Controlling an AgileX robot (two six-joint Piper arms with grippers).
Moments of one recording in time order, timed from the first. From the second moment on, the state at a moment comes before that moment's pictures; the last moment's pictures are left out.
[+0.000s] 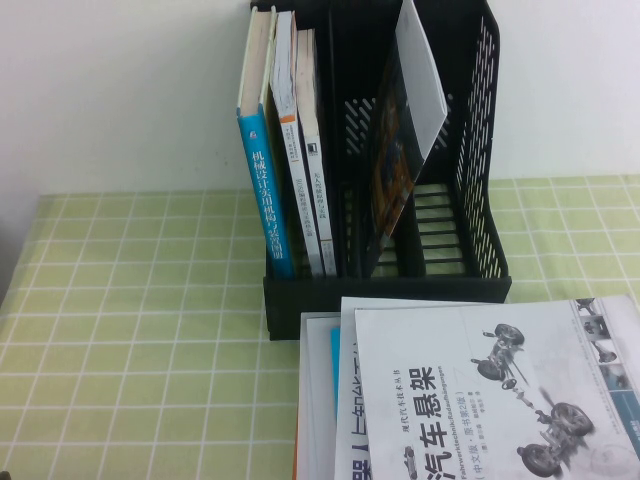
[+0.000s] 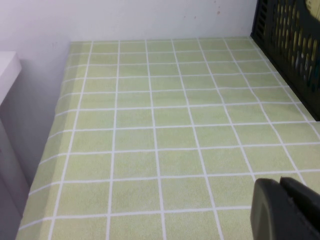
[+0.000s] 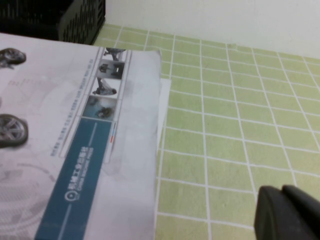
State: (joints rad) right arm -0.07 -0.01 0.03 0.19 0.41 -0.37; left arm -0.08 -0.01 0.02 -0.07 0.38 -0.01
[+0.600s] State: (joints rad) right arm -0.07 -0.01 0.03 0.19 0.26 -0.37; left arm -0.08 -0.01 0.03 -0.14 0.28 -0.01
